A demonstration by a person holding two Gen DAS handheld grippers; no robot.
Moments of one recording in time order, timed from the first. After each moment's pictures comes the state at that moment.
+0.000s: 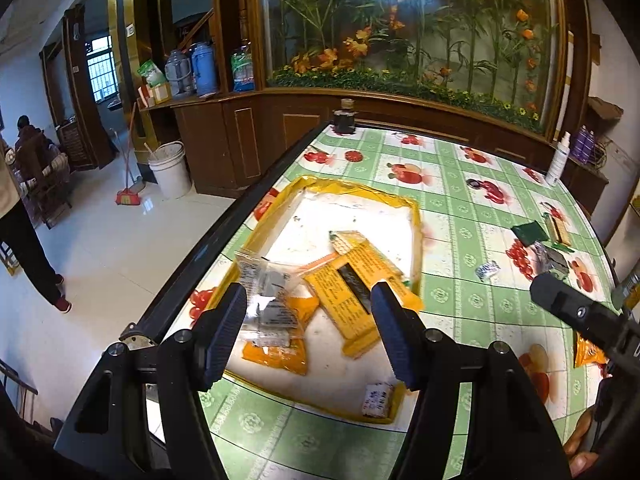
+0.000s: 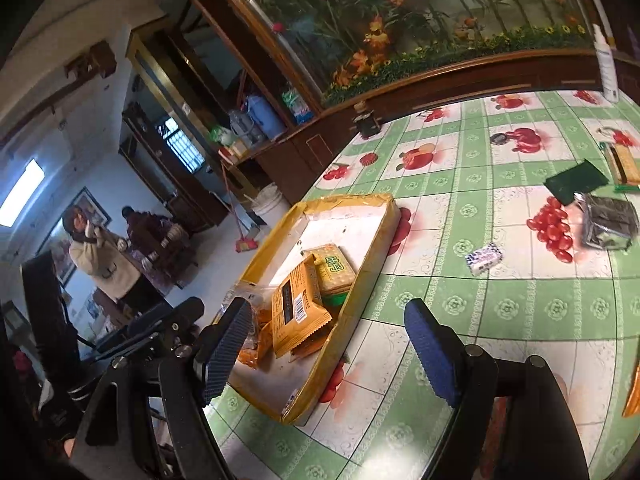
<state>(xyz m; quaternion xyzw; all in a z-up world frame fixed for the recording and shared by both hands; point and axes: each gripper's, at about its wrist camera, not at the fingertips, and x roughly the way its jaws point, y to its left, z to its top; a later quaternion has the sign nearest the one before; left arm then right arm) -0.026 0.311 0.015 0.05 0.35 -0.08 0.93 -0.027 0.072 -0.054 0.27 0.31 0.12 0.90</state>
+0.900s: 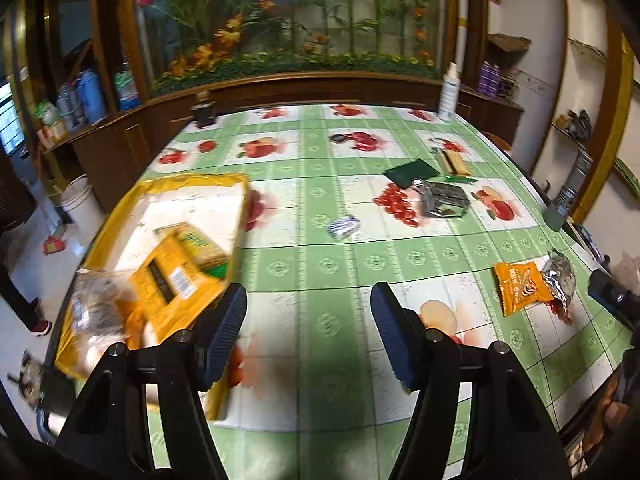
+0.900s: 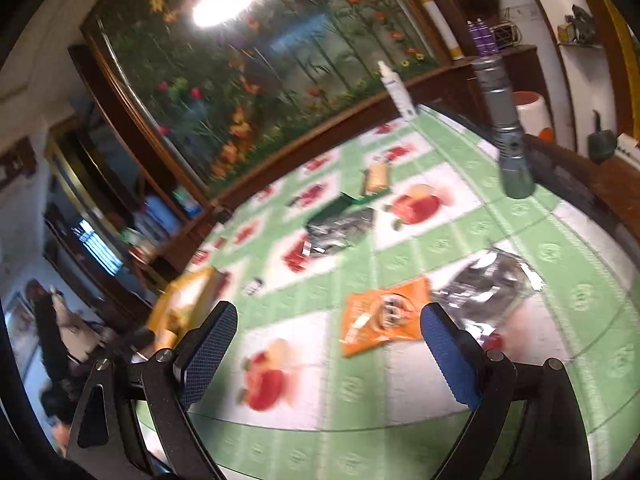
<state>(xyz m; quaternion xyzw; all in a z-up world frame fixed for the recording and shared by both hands) -0.058 0.187 -0.009 0.12 0.36 -0.26 0.89 -0.198 -0.093 -0.079 0.31 0.26 -0.12 0.91</state>
